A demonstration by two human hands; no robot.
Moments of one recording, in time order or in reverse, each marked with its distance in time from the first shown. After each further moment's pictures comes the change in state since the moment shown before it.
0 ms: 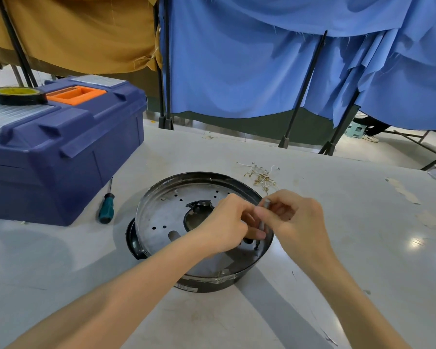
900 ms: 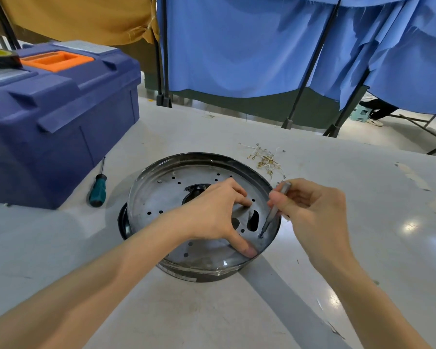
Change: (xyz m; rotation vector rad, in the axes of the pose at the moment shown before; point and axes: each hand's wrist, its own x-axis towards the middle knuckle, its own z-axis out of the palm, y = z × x) left_hand 0.004 -0.032 -0.020 0.451 -0.138 0.049; right_hand -0.001 0.017 0.001 0.165 0.062 0.082
